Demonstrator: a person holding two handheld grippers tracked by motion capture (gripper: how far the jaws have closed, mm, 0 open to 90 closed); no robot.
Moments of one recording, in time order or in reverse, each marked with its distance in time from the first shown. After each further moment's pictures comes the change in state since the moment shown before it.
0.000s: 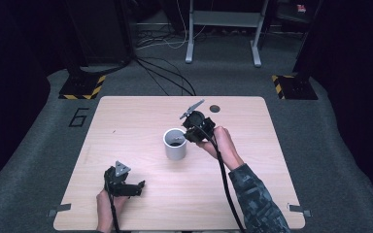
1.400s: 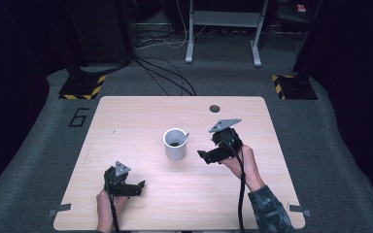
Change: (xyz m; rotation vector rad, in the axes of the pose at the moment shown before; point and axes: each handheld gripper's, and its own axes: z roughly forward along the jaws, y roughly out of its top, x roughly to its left) left arm 0.000 0.000 0.000 0.001 0.000 0.001; right arm -0.005 -0.086 -0.035 -0.184 -0.016 0.114
